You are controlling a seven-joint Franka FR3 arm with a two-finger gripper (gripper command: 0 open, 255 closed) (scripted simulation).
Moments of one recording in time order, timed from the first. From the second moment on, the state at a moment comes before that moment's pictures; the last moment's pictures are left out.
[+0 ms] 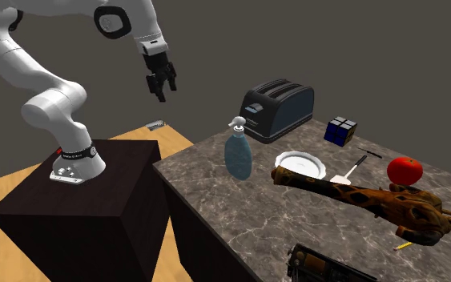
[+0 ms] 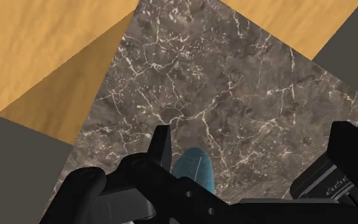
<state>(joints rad) -0.05 -0.57 0.07 -2.45 0.08 2.04 0.23</state>
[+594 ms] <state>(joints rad) -0.13 -0.26 0.14 -2.35 -0.01 2.35 0.46</state>
